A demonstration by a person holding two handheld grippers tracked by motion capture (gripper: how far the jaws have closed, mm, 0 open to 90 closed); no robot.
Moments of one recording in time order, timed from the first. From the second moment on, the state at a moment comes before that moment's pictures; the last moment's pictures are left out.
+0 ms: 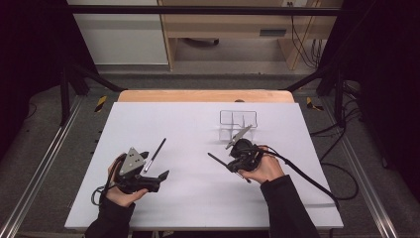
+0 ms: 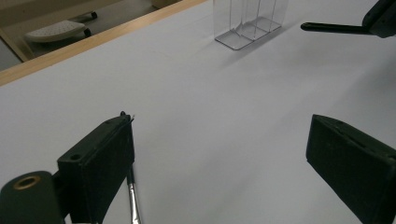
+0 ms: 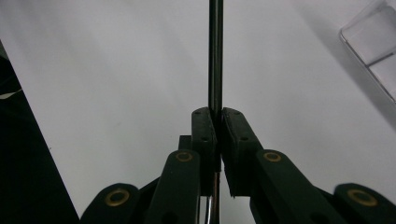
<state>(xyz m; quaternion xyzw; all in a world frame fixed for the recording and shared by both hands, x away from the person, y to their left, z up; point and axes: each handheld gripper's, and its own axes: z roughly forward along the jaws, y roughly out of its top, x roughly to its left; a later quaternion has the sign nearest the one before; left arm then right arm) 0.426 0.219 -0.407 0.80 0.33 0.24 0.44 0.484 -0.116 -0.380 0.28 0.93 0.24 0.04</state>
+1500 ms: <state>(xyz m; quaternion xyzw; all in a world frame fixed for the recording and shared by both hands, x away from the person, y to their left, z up) 0.437 0.169 -0.386 0.87 0.19 0.25 0.37 0.486 -0.087 -0.366 0.22 0.94 0.24 0.00</state>
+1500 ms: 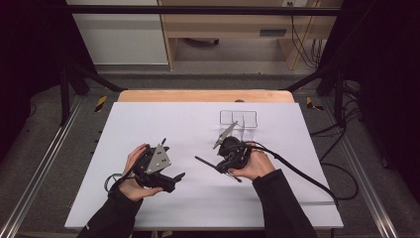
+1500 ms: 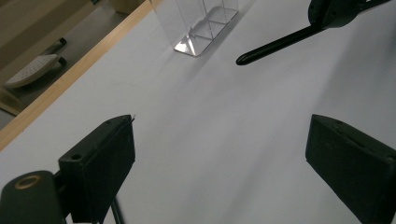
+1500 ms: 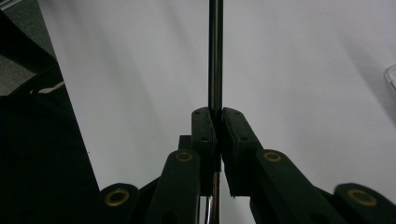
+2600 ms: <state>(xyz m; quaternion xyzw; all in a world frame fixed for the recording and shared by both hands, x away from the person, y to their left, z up) 0.431 0.132 -0.394 0.90 0.10 0.28 0.33 0.482 -0.079 -0.370 0.20 0.95 0.23 -0.02</state>
